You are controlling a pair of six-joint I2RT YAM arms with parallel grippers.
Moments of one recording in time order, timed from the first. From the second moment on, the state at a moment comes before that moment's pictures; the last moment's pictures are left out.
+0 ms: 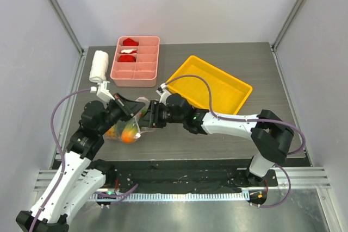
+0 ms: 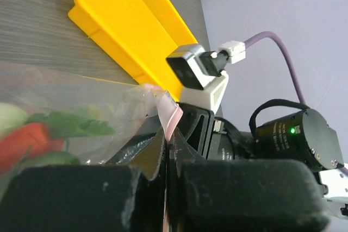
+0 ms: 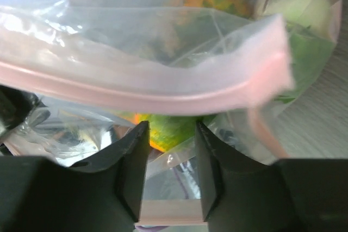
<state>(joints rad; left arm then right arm) -0.39 0.60 0.68 -0.28 0.21 -0.91 1.03 1.64 1.03 0.26 -0.26 1.03</state>
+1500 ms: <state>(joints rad) -0.38 0.54 0.62 -0.32 0.21 -0.92 1.09 1.92 1.30 0.11 -0.10 1.09</state>
